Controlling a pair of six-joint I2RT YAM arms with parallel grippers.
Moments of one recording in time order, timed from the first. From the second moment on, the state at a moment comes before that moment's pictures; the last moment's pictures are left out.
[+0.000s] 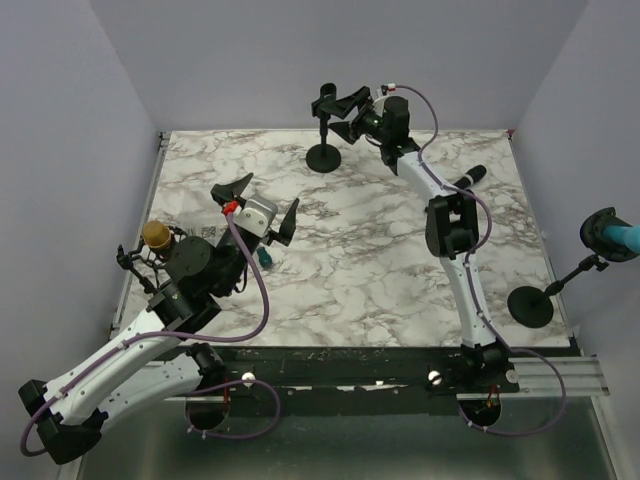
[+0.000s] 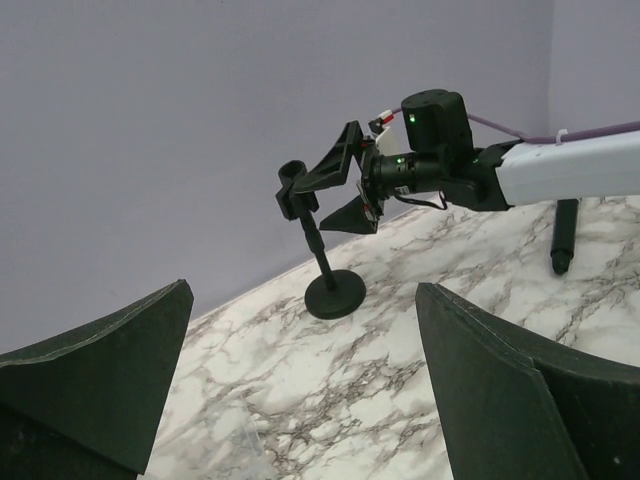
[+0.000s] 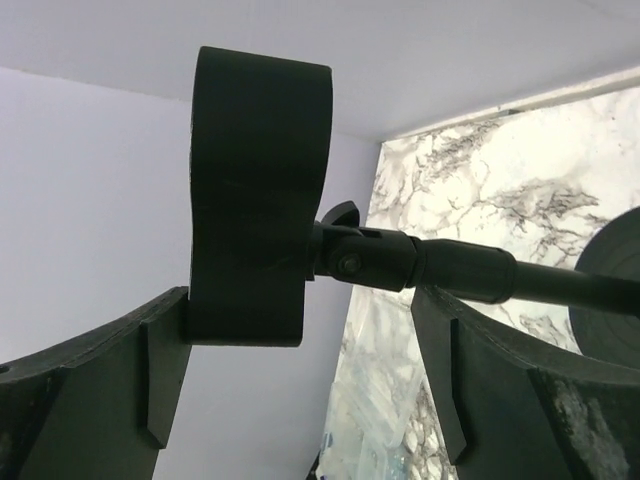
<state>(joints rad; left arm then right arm) -0.85 0.73 0.82 0.18 -0.33 0.36 0.30 2.65 2.35 0.31 -0.53 1.26</state>
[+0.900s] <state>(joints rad) -0.85 0.70 0.82 0.18 -0.34 0.35 0.56 1.68 0.93 0.49 -0.45 0.77</state>
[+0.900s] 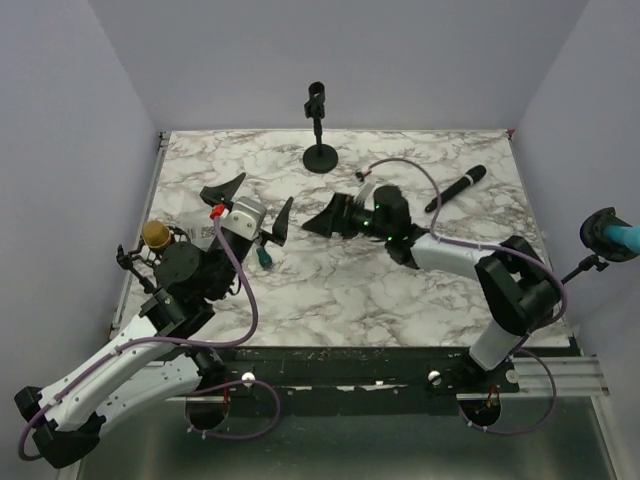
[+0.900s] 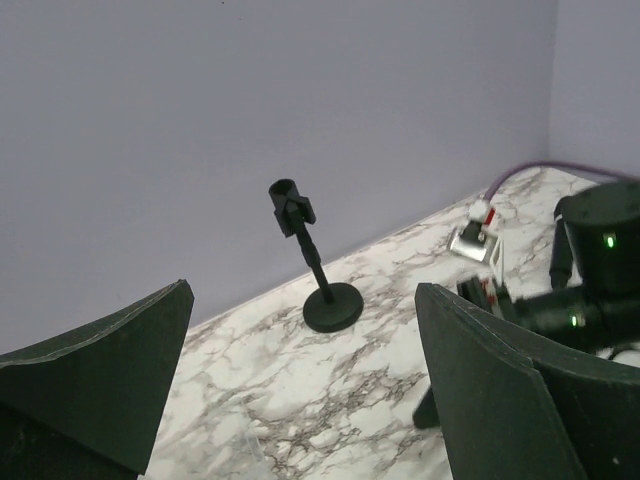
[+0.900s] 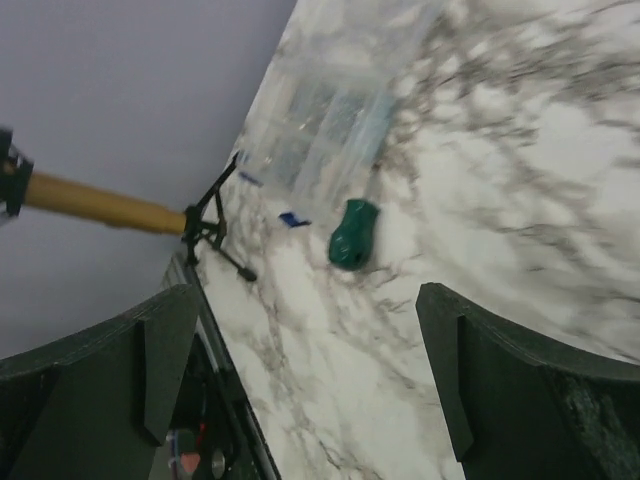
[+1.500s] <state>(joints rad) -0.85 0.59 0.81 0.21 -0.40 0.36 1.15 2.16 1.26 1.02 -0.22 0.33</state>
